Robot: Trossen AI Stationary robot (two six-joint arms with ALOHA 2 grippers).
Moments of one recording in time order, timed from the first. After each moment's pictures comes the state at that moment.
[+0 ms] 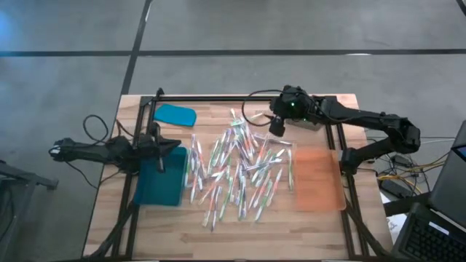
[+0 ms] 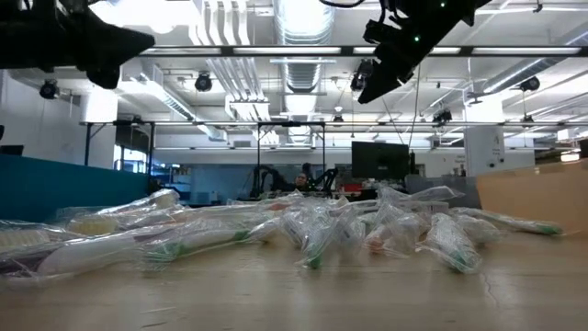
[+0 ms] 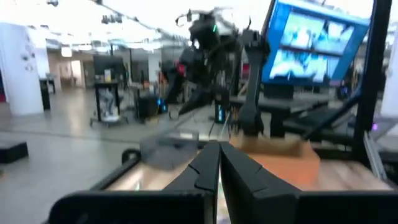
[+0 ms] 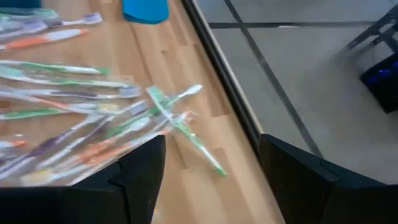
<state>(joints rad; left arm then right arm) -0.12 0.20 0.11 0.26 -0.34 0.06 -0.40 1.30 1.06 -0.43 0.18 -0.22</state>
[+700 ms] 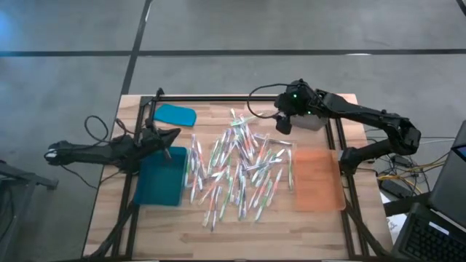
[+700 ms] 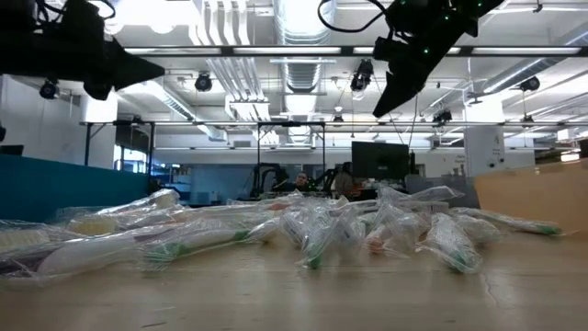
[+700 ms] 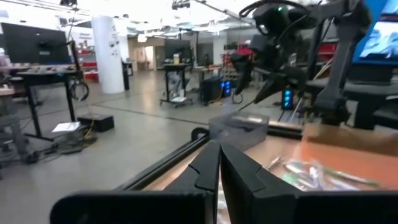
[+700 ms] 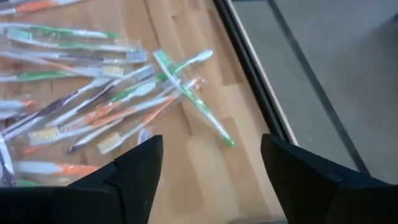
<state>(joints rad) -0.02 0.28 0.11 0.24 -0.55 0.08 -0.53 1.30 1.05 -0.55 -0.01 -0.27</state>
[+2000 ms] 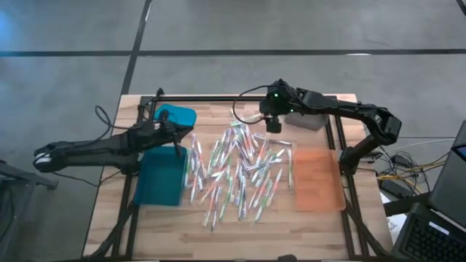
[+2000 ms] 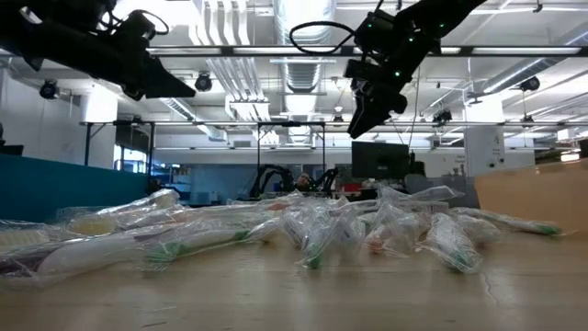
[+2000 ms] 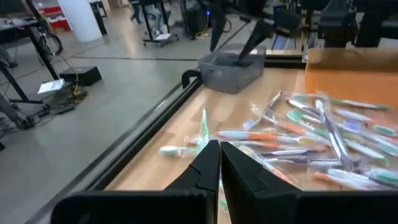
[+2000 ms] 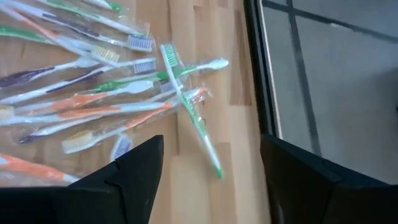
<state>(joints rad) 0.25 0.59 0.34 0.09 -0.22 0.10 -0.50 1.54 1.17 -0.48 -0.01 -0.55</state>
